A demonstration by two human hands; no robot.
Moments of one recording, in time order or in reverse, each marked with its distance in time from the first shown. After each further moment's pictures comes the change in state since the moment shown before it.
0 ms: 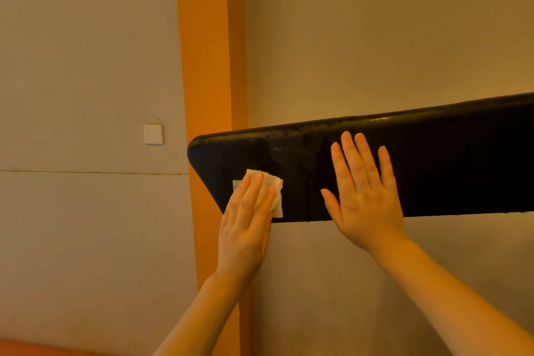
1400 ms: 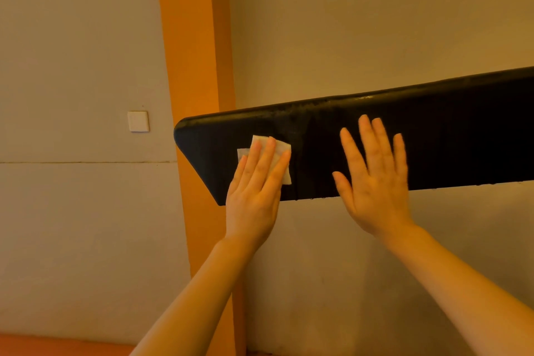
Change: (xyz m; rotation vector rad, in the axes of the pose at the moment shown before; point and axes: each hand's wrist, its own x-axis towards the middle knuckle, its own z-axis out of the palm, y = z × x) left_hand 0.026 0.023 0.006 -0.035 -0.054 0.023; right_hand -0.022 0.024 -0.012 0.072 0.007 0.081
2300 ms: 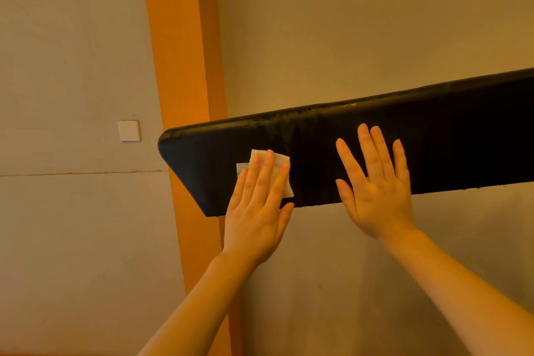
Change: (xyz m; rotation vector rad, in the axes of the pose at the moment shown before) left_hand 0.002 0.019 0.003 0.184 -0.203 0.022; right_hand -0.008 0.025 0.010 -0.057 0.026 -0.025
